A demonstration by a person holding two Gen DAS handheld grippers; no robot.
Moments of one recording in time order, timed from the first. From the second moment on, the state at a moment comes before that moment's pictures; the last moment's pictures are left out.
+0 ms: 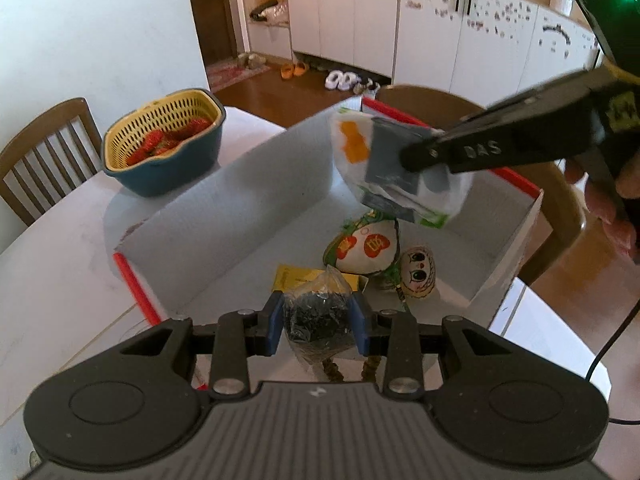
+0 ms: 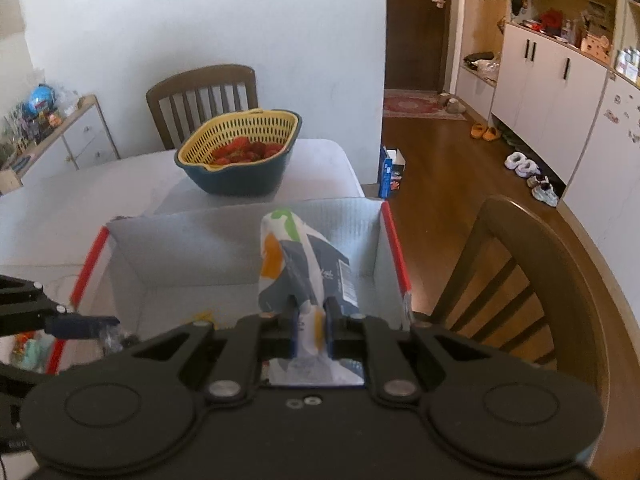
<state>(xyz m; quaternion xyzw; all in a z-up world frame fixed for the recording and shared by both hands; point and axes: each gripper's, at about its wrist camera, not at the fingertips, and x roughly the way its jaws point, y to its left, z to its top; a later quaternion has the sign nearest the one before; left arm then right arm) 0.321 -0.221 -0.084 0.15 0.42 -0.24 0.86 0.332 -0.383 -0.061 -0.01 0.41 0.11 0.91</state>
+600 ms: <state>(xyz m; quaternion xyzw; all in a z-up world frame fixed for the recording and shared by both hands) 0.354 -0.243 -0.121 0.17 0.51 -0.22 0.81 0.362 -0.377 -0.090 -0.05 0.43 0.12 0.89</state>
